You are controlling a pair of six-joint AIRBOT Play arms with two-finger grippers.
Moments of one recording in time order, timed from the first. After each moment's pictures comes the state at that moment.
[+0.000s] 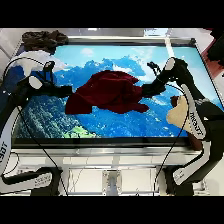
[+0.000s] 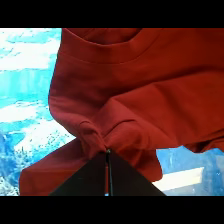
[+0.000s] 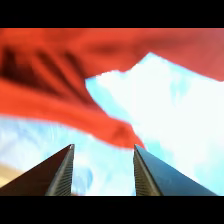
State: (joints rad) left arm -0.02 -1.35 1.14 1.16 -0.89 -1.37; right arm 0.09 -1.77 1.68 -1.29 1.50 1.40
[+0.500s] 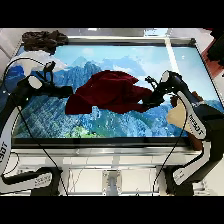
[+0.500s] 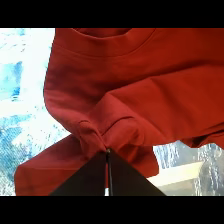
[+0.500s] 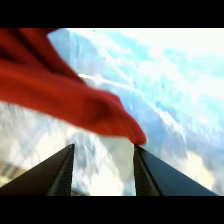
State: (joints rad) left arm -0.02 -1.35 1.14 1.16 -0.90 -1.37; right arm 0.08 -1.77 1.47 -1.29 1.39 1.36
